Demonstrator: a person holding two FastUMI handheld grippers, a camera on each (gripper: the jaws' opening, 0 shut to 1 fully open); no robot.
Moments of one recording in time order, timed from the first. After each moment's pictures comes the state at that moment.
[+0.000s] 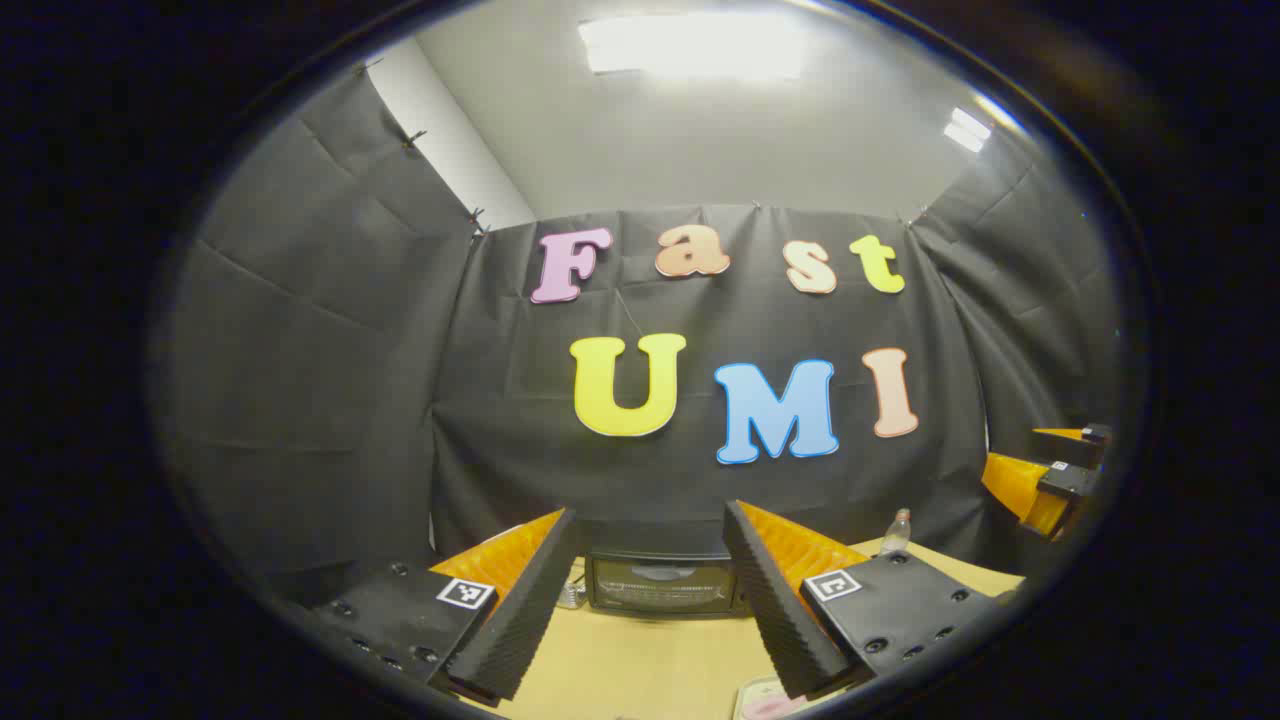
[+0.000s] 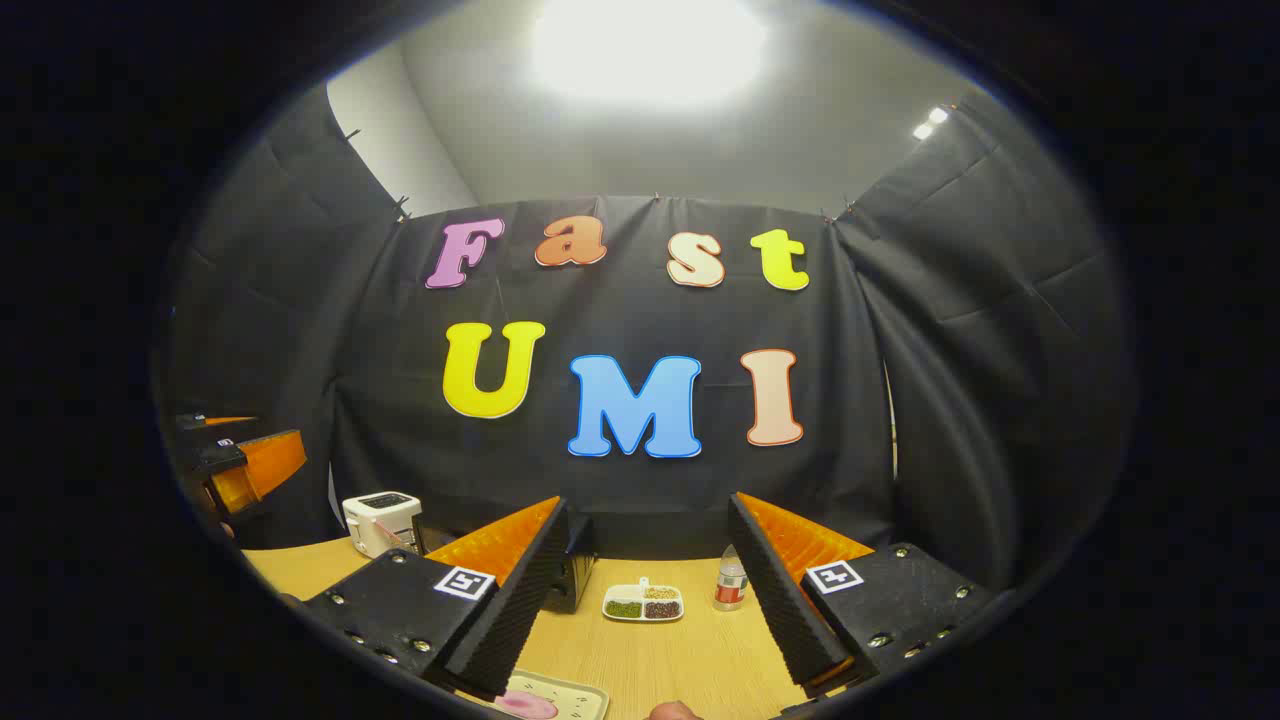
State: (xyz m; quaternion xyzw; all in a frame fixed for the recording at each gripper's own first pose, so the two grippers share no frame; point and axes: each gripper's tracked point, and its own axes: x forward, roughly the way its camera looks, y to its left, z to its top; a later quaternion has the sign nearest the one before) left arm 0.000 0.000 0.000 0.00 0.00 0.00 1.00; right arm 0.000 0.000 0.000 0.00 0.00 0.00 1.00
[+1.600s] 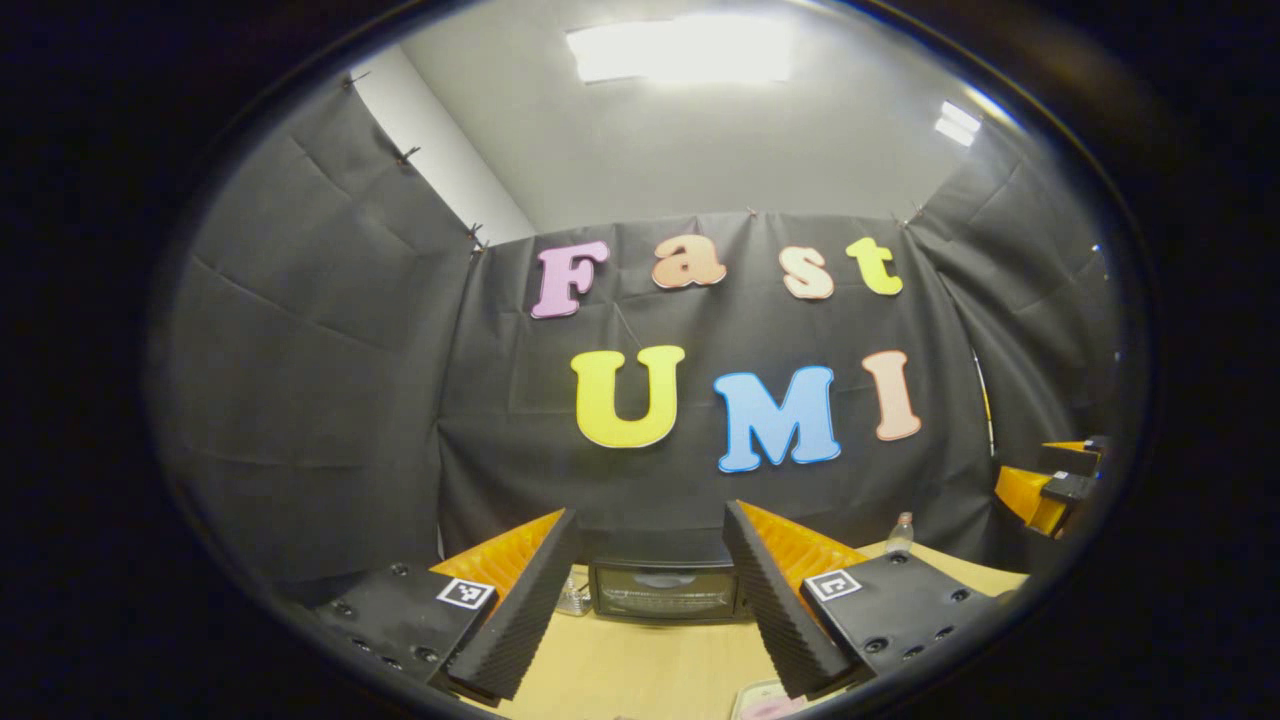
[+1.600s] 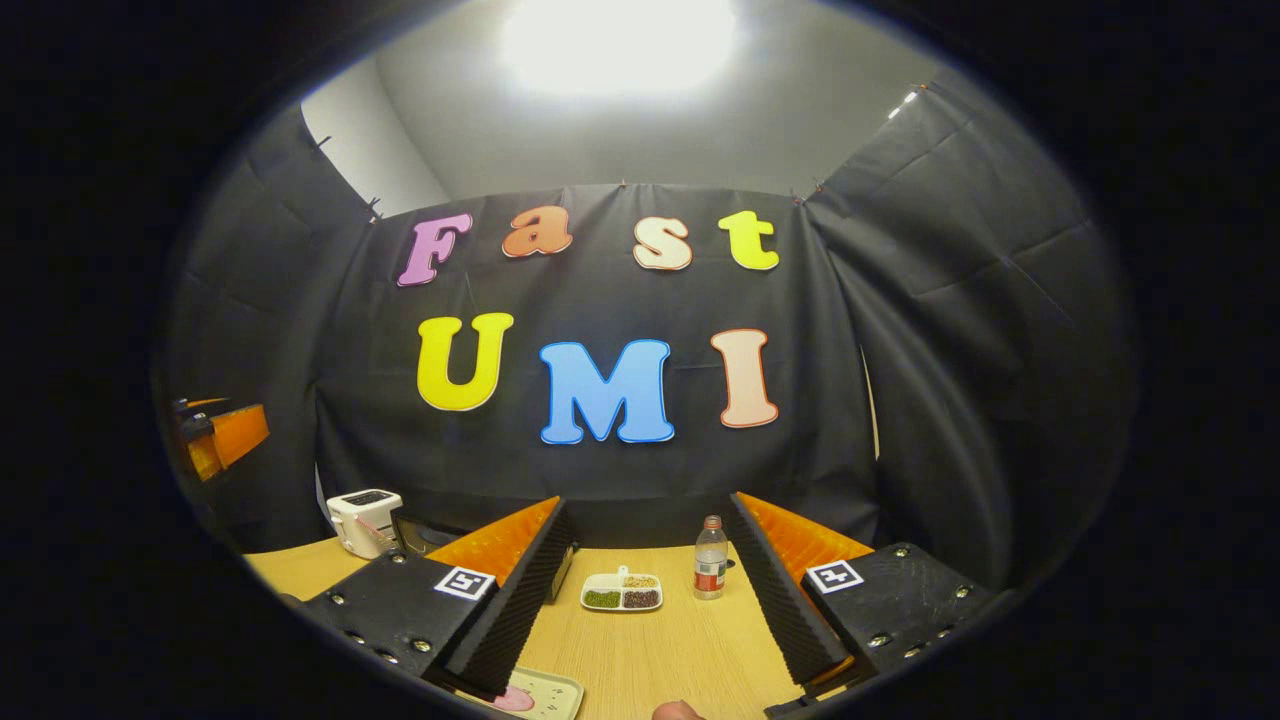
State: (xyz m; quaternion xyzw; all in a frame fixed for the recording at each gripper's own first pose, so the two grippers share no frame) left arm -0.006 -0.021 0.020 0.01 -0.02 0.01 1.00; right arm -0.001 -0.045 -0.020 0.01 0.02 -0.01 1.00
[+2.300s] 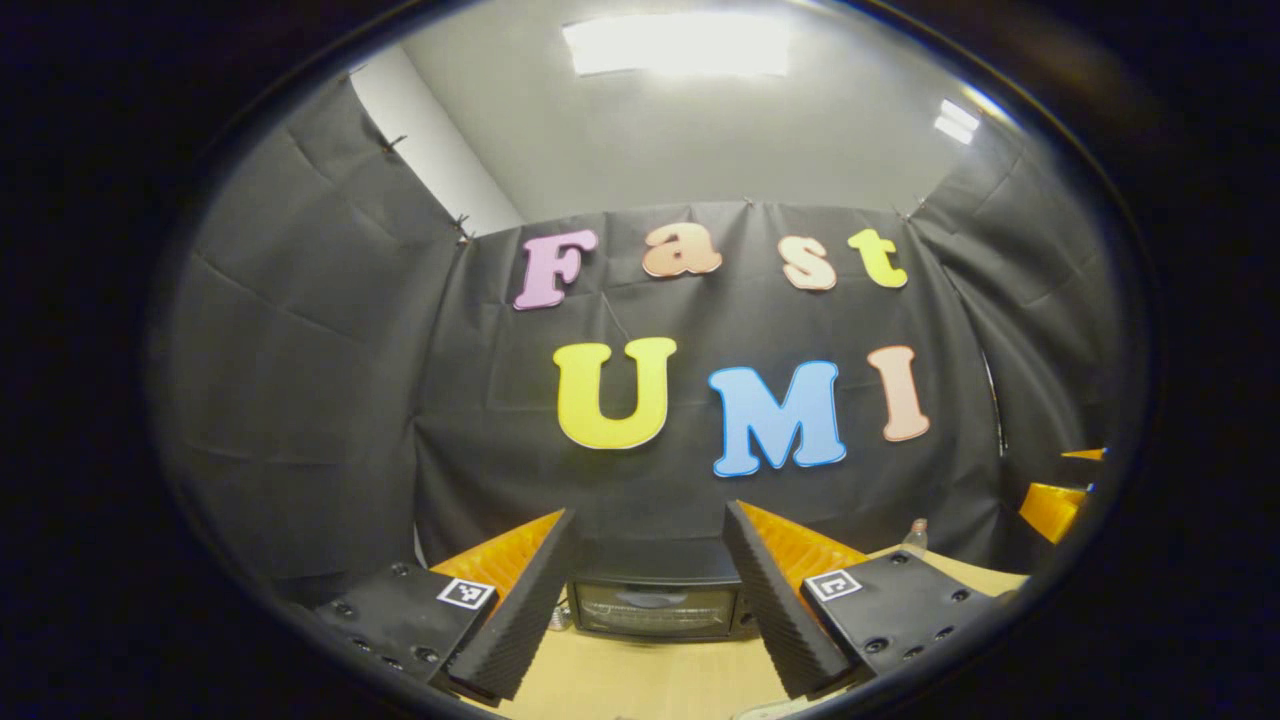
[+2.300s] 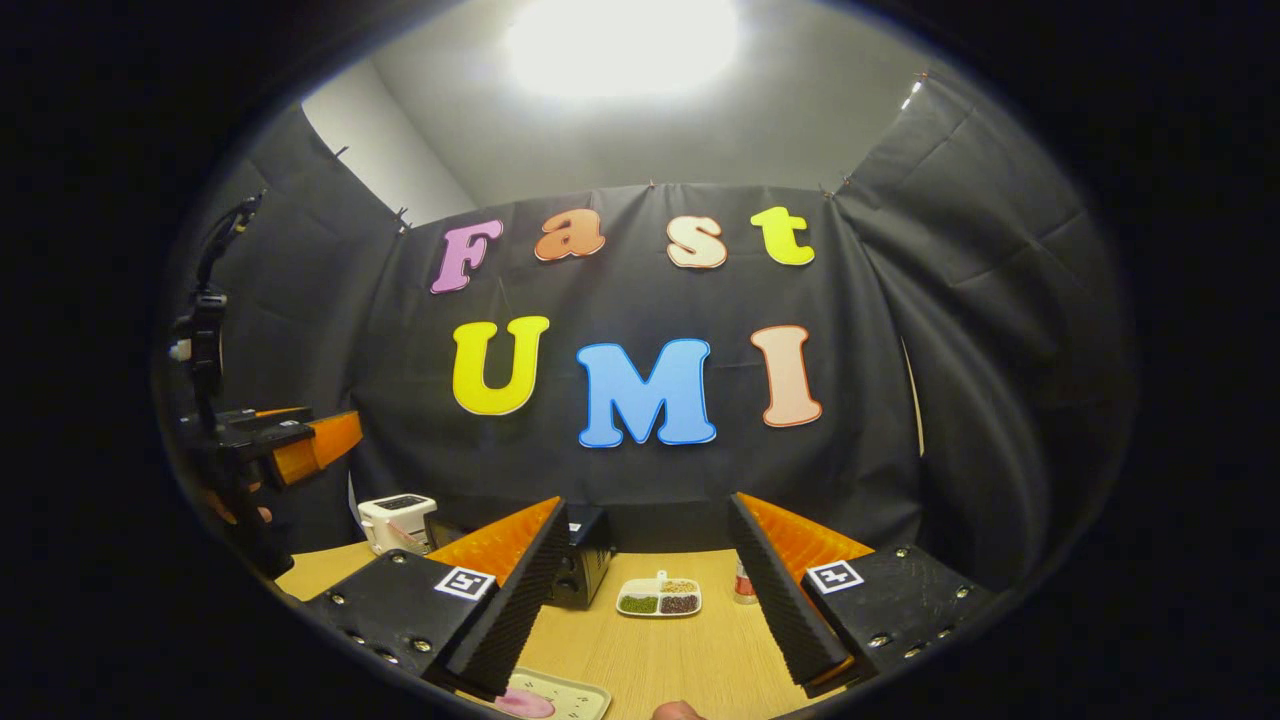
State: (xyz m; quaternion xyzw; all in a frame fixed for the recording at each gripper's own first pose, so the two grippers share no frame) left arm 0.100 -0.035 -0.011 0.01 -0.01 -0.01 1.00; right arm 0.027 -0.014 -0.035 0.03 0.01 0.03 1.00
